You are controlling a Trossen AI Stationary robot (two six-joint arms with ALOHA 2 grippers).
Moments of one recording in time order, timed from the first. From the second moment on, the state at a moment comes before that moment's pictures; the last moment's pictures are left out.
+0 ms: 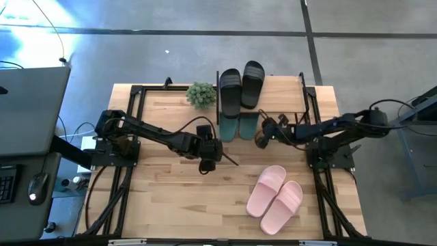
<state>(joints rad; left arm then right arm) -0.04 1.80 1.29 -0.66 -0.50 -0.10 -0.15 1.33 0.41 0.00 0.54 0.37</state>
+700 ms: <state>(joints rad) 0.08 1.81 1.13 -0.33 -0.33 -0.03 -0.33 1.47 0.35 0.30 0.43 0.33</state>
